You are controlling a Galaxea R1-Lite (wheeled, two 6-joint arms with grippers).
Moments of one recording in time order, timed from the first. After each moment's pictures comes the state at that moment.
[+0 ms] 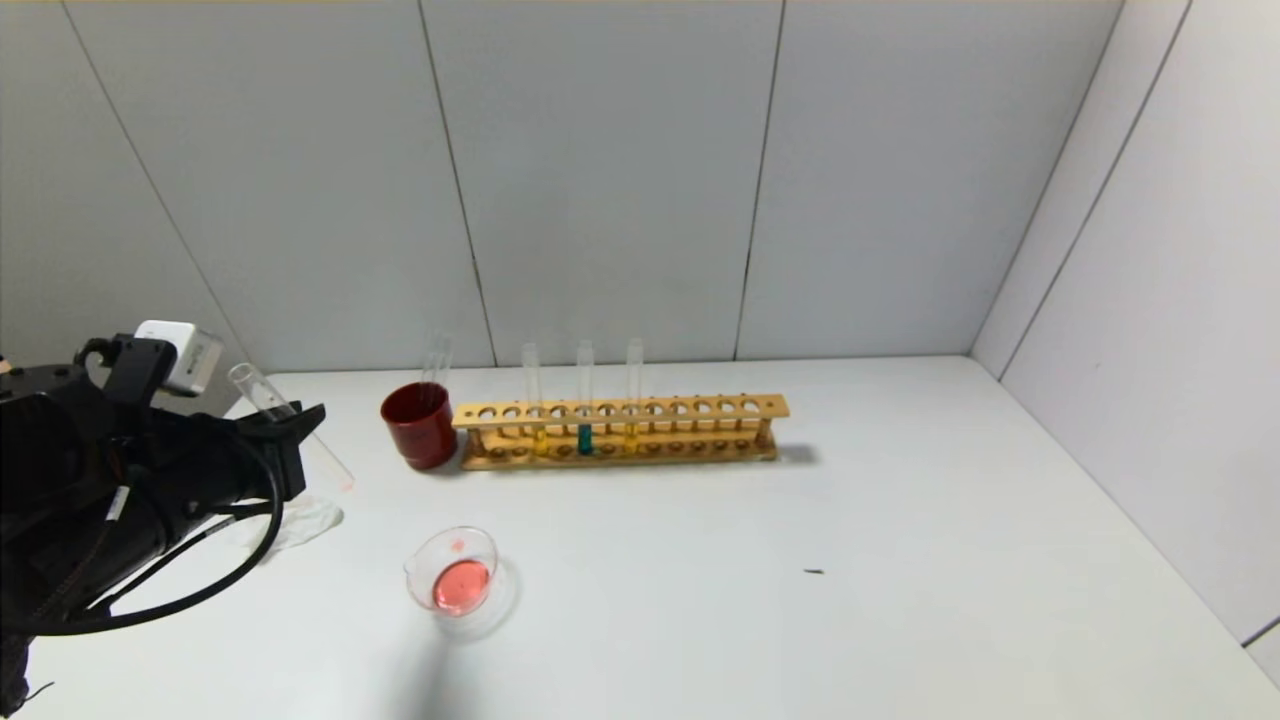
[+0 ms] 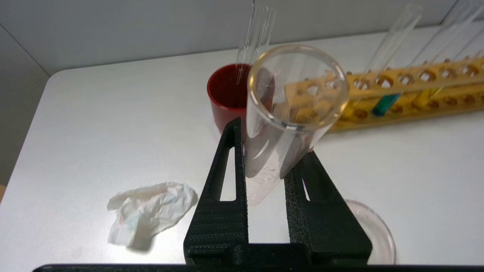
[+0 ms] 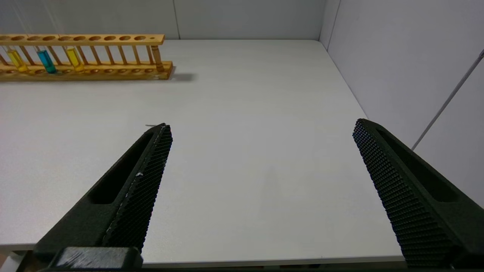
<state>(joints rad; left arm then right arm) -0.01 1.55 -0.37 -1.03 -0.12 0.01 0.00 0.00 0.00 0.00 0.01 0.00</state>
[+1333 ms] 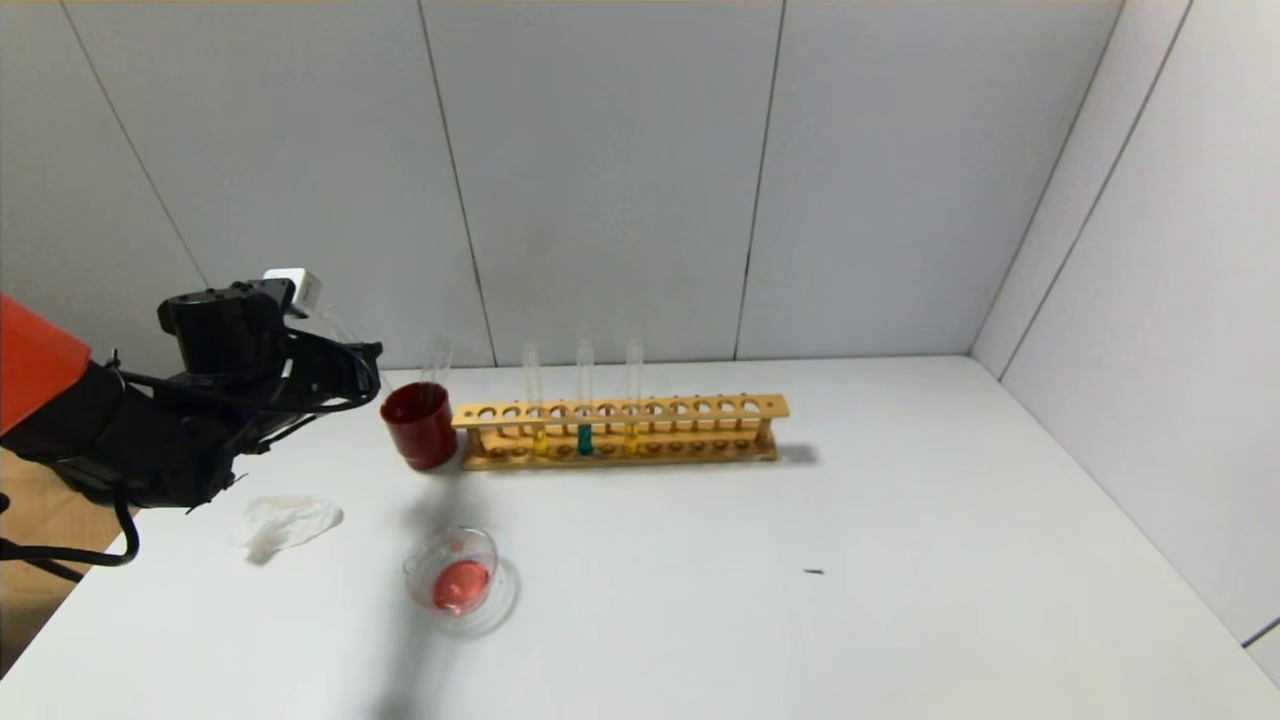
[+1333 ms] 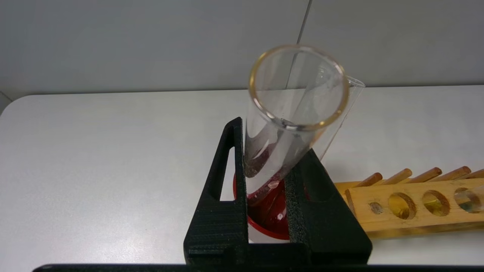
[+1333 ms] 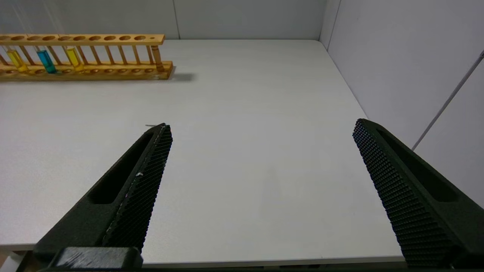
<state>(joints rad) 0.04 2.04 -0.93 -0.92 -0.14 -0.06 0.00 0.00 0.00 0.00 0.00 0.00</state>
